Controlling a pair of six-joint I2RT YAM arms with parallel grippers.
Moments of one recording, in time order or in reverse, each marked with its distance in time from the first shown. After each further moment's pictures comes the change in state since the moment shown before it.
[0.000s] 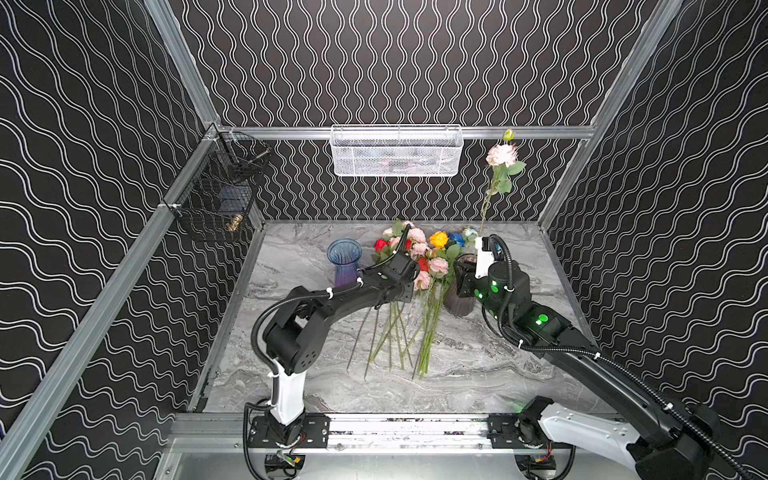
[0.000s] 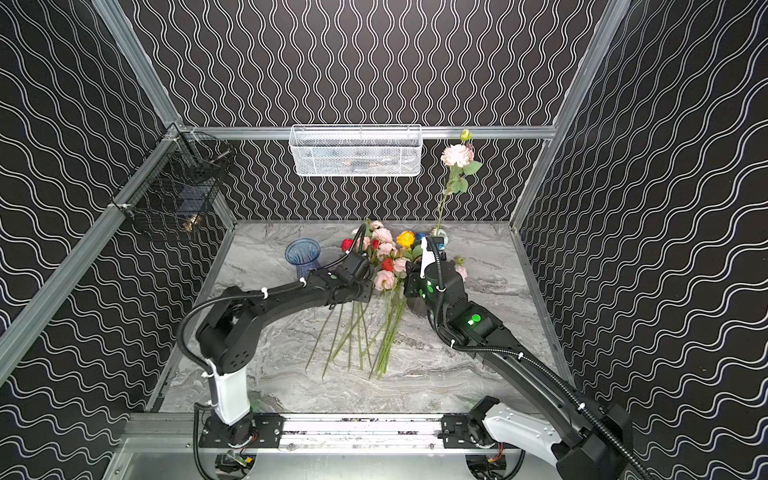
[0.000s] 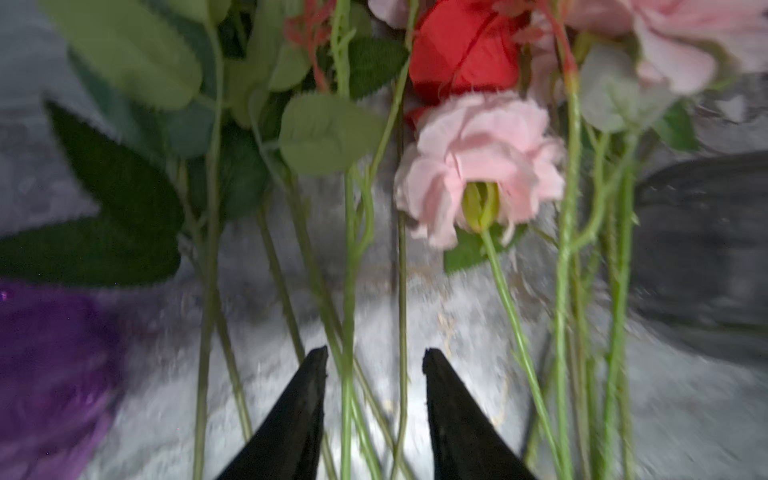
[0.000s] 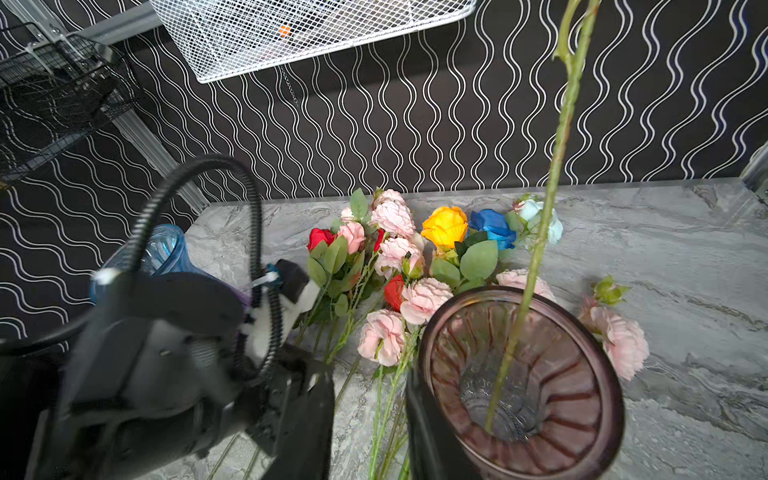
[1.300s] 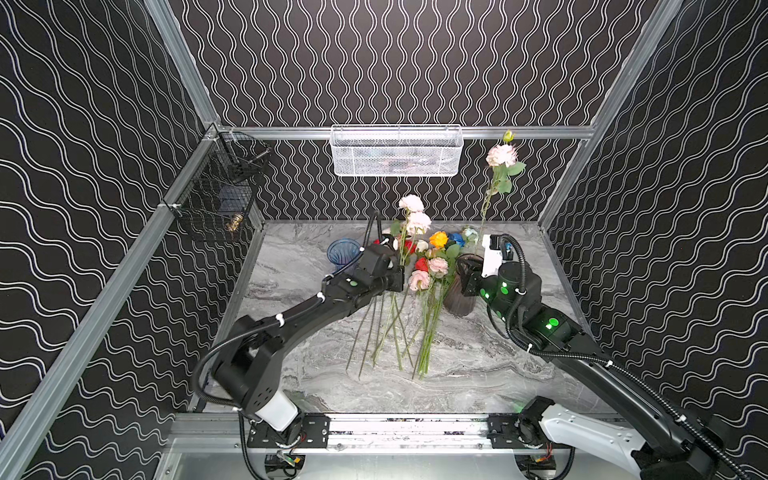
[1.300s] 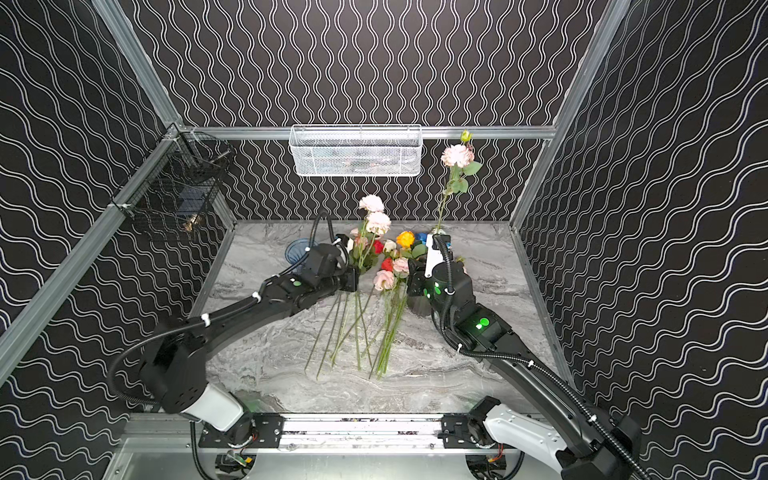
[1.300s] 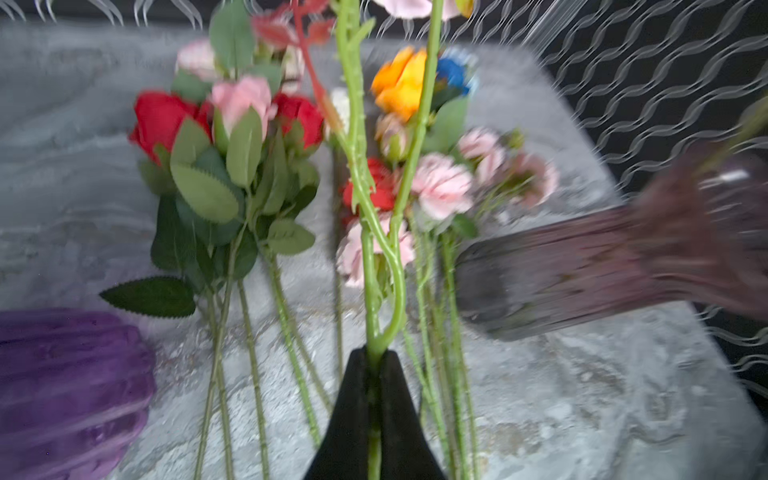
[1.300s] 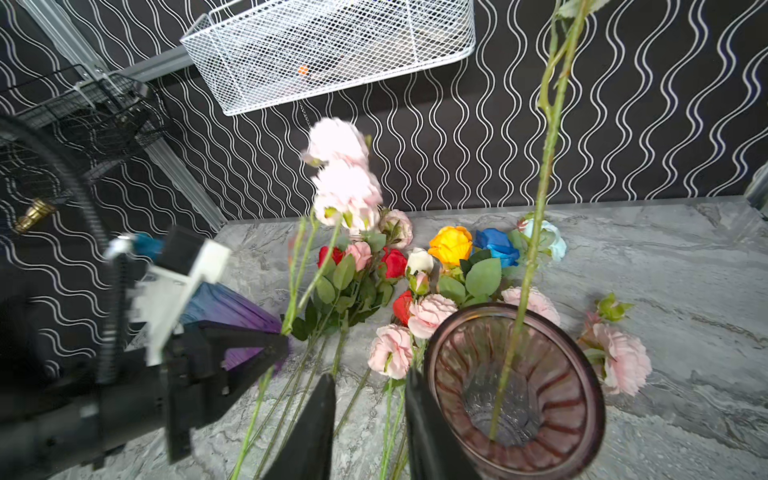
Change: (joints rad) left arm 0.052 -0.441 -0.273 0.272 0.180 -0.064; right arm -0.002 -0.055 0.020 -0.006 -0.029 0.000
